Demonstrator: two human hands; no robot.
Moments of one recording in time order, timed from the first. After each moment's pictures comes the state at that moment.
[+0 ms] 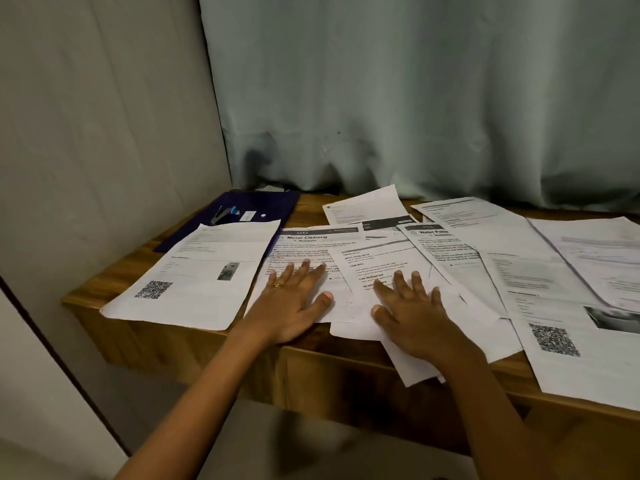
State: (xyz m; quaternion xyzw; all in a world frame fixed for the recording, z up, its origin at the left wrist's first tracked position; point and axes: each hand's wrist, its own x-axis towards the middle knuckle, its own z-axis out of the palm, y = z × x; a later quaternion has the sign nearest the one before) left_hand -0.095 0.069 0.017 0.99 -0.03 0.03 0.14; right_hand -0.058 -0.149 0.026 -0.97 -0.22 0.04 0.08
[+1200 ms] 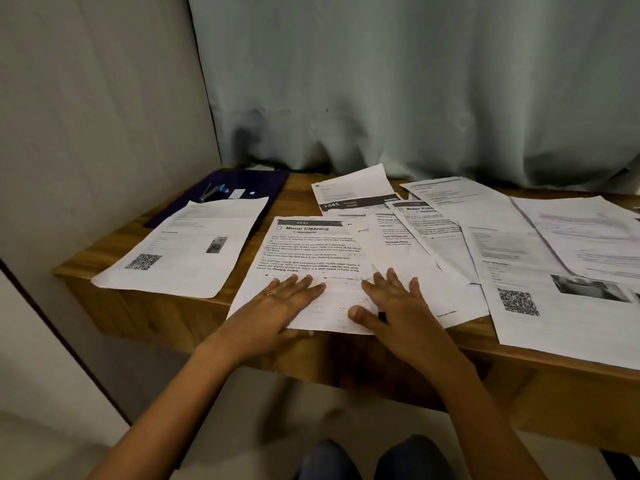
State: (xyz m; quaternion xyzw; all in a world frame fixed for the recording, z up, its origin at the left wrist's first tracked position) left_hand -0.145 0.056 -0.006 0.99 -0.16 0.03 0.07; right_hand -0.096 -0.172 0.001 -0.95 -0.27 -0.03 0.17
